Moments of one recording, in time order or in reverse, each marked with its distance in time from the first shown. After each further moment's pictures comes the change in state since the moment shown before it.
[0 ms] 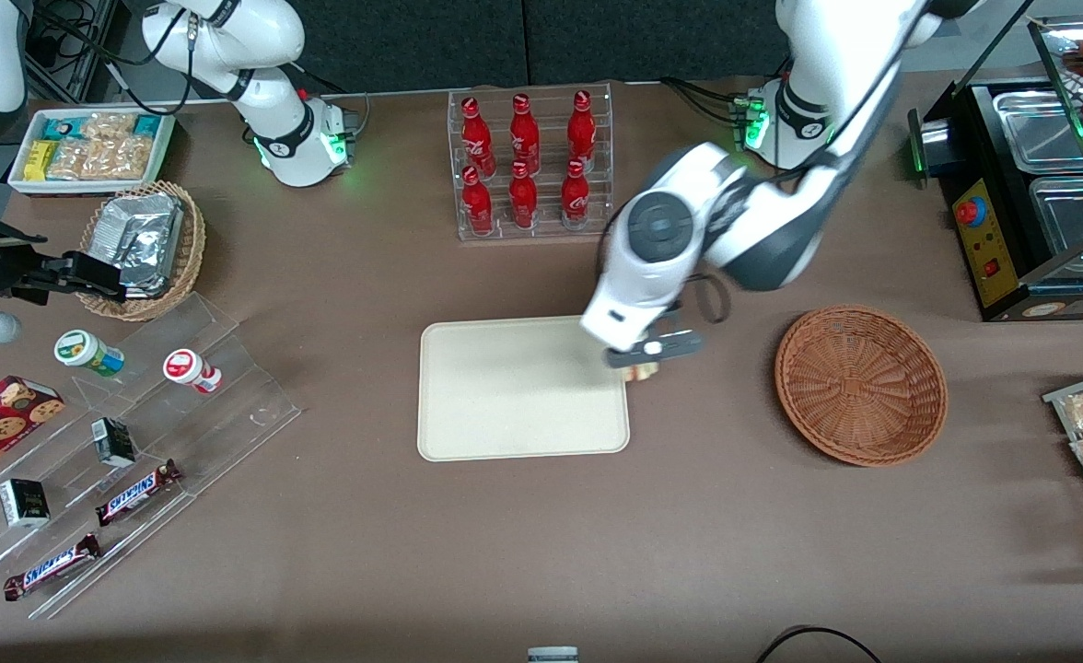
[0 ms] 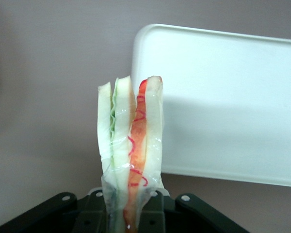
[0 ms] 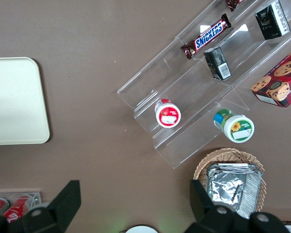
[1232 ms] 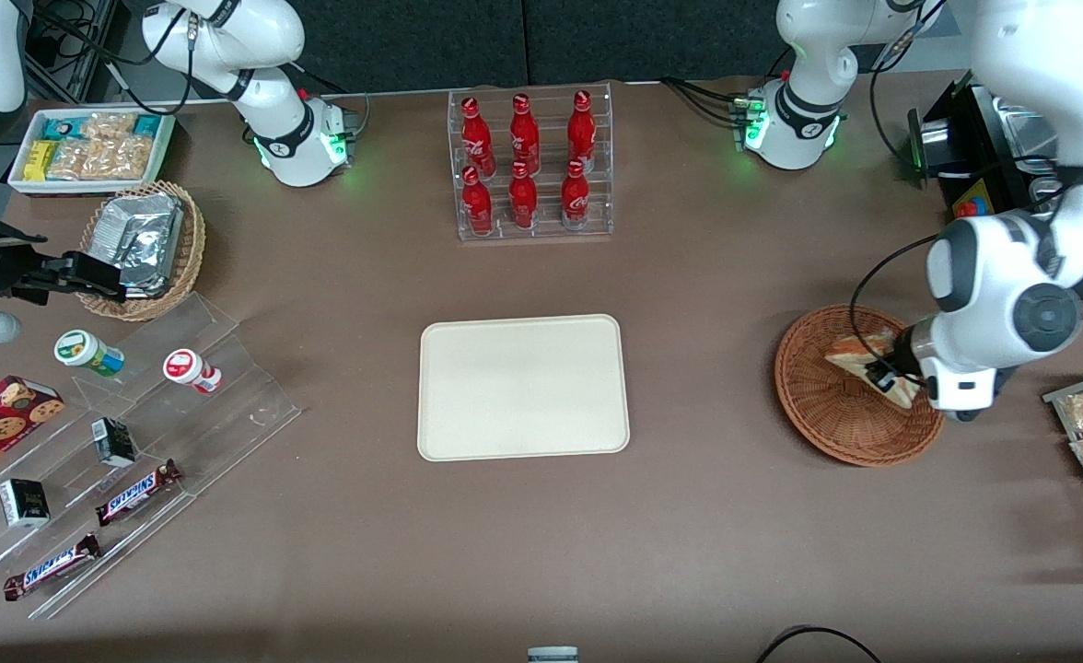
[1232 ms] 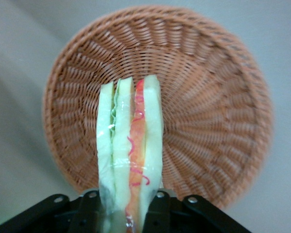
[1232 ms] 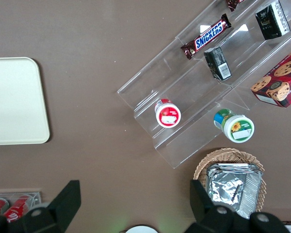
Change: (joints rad) arm 0.336 -0.260 0.432 -0.379 -0.128 0.060 0.112
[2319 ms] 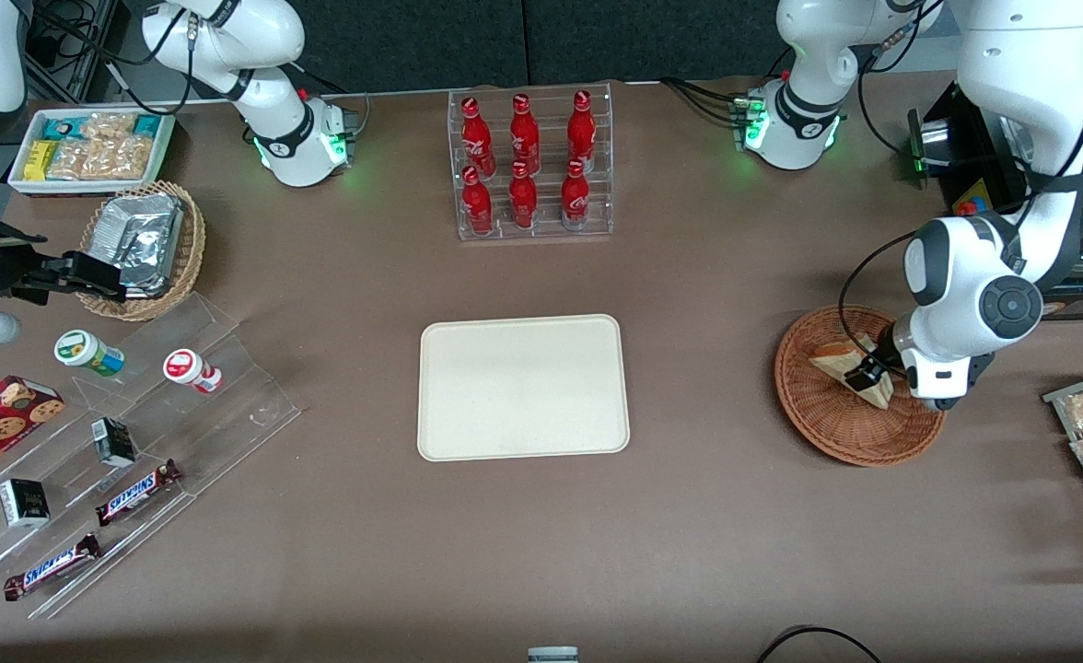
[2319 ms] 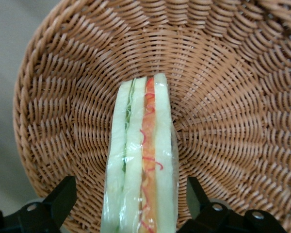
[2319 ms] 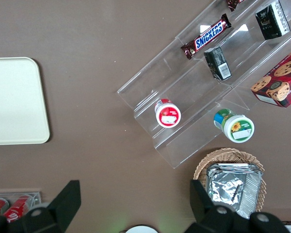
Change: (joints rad) arm 0.006 0.048 0.028 -0.222 0.001 0.308 0.017
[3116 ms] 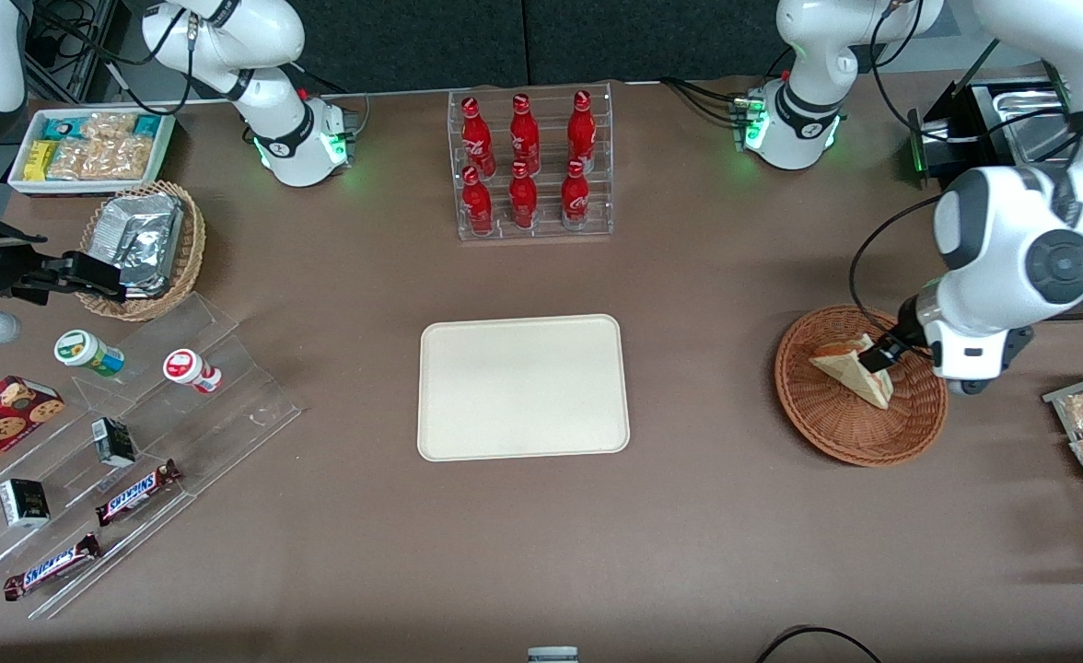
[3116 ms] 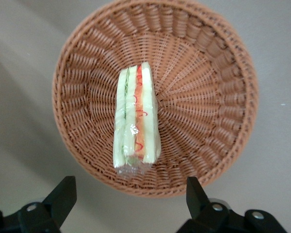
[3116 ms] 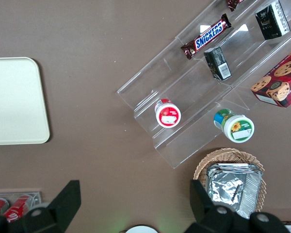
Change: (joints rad) arm -0.003 -0.166 -0.050 0.047 0.000 -0.204 0.007
